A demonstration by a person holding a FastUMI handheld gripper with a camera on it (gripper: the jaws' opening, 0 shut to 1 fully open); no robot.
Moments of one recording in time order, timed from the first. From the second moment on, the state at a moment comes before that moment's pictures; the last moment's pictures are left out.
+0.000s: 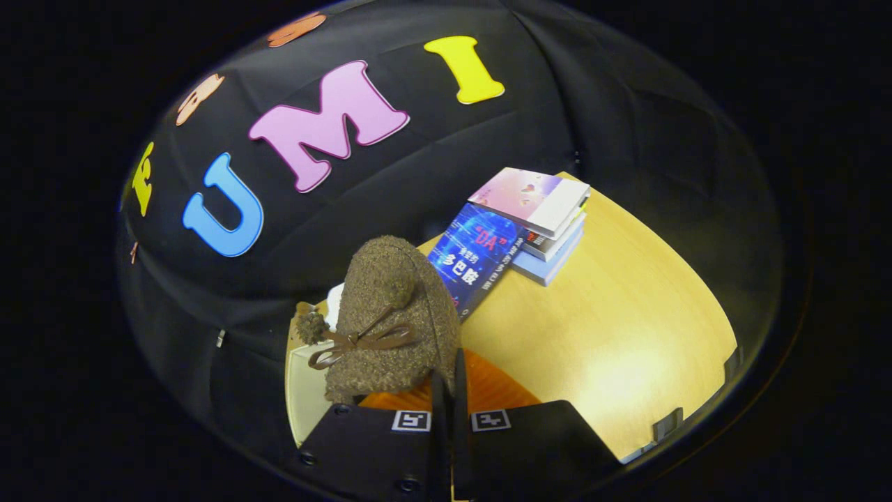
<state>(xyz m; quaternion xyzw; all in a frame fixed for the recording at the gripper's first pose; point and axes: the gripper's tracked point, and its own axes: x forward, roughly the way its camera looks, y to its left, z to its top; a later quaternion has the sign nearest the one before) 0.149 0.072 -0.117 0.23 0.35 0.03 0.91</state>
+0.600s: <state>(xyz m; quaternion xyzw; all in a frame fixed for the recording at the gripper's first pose) 0.151 0.259 -0.121 0.21 0.39 0.11 0.89</state>
